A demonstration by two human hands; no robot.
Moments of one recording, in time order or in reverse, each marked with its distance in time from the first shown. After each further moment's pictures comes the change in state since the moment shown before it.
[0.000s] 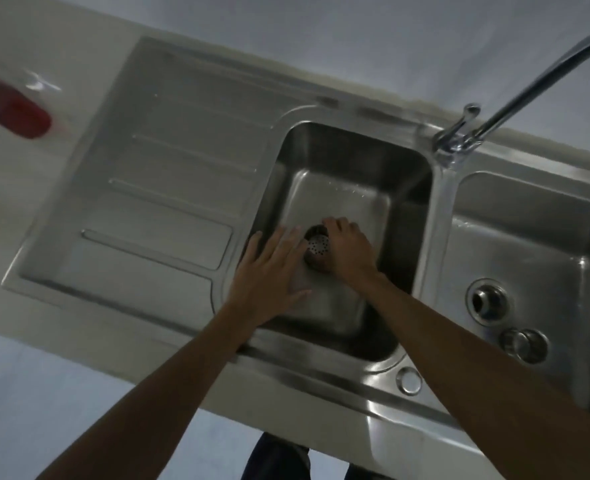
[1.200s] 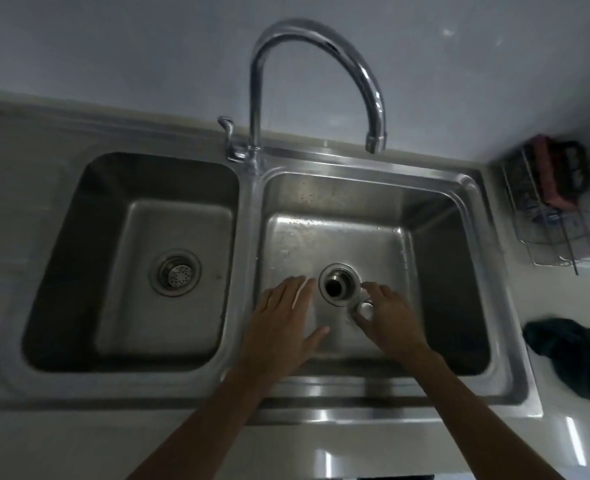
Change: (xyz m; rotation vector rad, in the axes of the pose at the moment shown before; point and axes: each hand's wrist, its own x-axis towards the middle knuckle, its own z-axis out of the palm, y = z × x) left_hand 0.049 0.292 -0.003 -0.427 0.180 0.184; right_hand -0.245 0.284 -0.080 0.023 0.064 0.411
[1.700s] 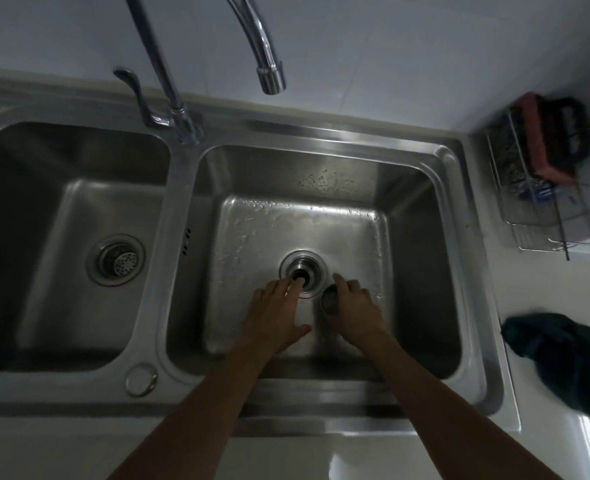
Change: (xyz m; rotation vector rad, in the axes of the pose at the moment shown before) left_hand 0.060 0.037 0.145 0.111 -0.362 -0.189; right_hand 0.040 0.079 0.059 -0.005 -0.225 0.044
